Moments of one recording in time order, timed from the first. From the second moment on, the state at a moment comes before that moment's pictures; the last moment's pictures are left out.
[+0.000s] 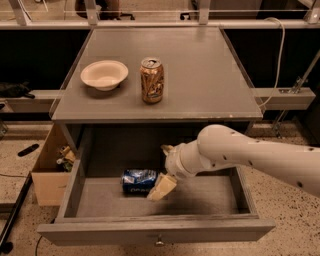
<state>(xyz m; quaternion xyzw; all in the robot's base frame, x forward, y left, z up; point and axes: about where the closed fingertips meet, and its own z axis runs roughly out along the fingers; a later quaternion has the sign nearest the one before) 0.508 0.010 0.644 -0.59 0.73 0.18 0.30</state>
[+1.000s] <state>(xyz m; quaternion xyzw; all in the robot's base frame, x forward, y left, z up) 0.509 0.016 0.627 -0.58 0.72 0.21 0.31</state>
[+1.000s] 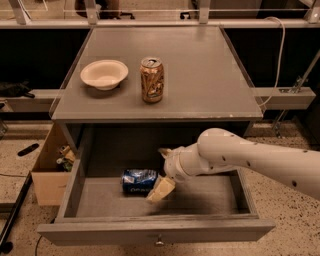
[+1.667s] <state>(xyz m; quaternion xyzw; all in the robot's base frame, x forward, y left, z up) 0.500 0.013 0.608 -0.57 0.73 0.23 0.31</state>
